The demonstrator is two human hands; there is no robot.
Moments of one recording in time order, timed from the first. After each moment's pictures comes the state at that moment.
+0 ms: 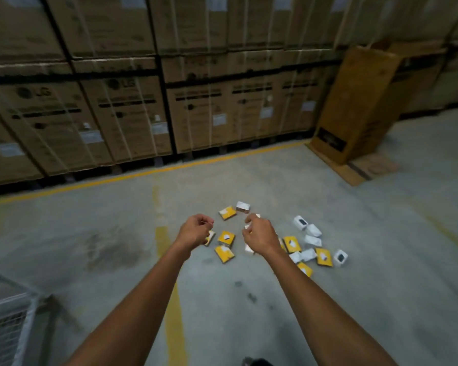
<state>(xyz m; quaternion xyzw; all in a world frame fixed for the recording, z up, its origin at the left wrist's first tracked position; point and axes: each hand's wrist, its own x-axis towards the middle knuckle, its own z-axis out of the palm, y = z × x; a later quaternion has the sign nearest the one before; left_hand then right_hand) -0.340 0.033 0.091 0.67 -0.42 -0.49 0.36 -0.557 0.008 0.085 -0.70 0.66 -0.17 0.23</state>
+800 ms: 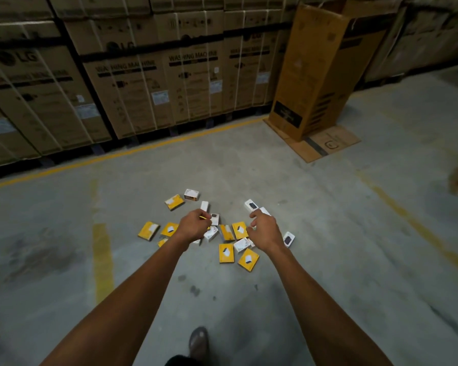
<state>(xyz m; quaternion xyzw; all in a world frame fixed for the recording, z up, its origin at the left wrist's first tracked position) -0.696 -0.125 0.041 0.70 -0.47 -0.48 0.25 -0.933 -0.112 0.037 -0.64 0.70 -0.18 0.27</state>
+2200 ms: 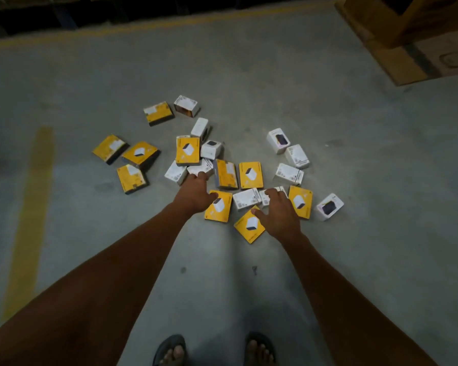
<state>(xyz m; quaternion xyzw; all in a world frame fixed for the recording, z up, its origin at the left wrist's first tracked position) -0.818 -0.319 -0.569 0.76 -0.56 -0.32 0.08 -1.077 -0.314 -0.595 -0.71 0.64 -0.09 0.29</state>
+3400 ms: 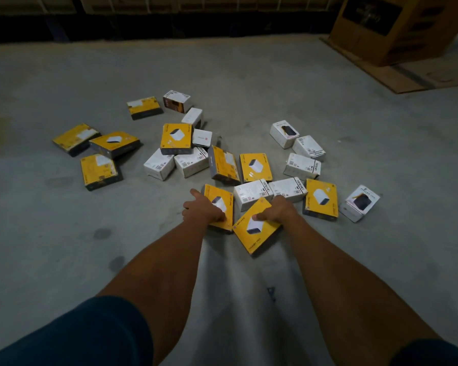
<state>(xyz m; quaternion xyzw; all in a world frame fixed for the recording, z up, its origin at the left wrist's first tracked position) -0.847 -0.334 -0.889 0.86 -0.36 -0.35 0.06 -1.070 -0.380 -0.871 -0.62 0.71 0.05 0.33</state>
